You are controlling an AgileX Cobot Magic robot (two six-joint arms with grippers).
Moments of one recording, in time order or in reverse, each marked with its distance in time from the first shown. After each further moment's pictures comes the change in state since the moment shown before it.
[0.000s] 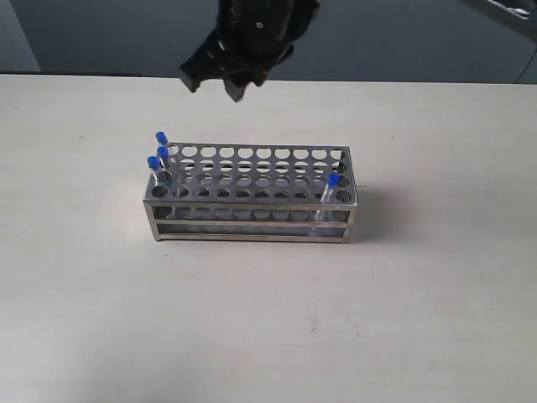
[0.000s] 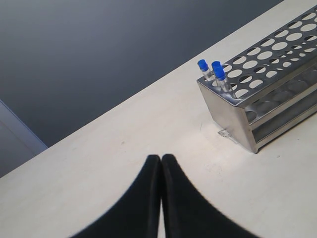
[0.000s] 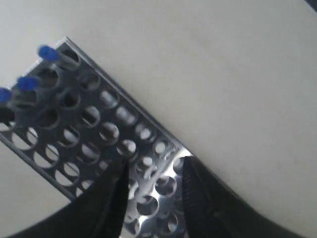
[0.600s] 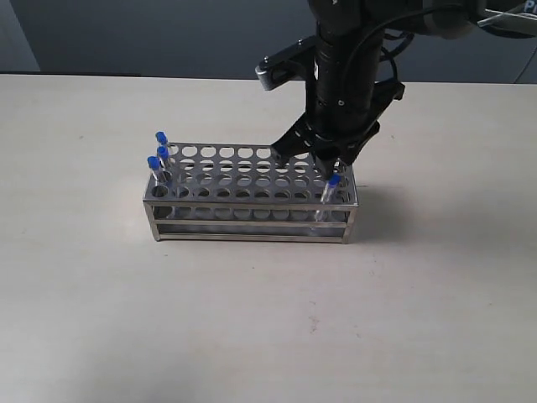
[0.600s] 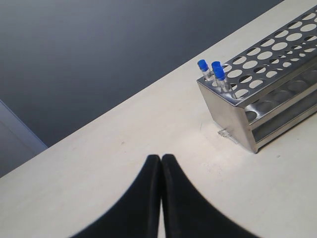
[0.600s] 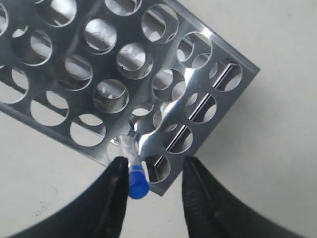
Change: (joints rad) left arm 0.000 0.000 0.000 0.000 0.000 0.000; right arm -0.097 -0.117 0.417 -0.026 0.012 0.070
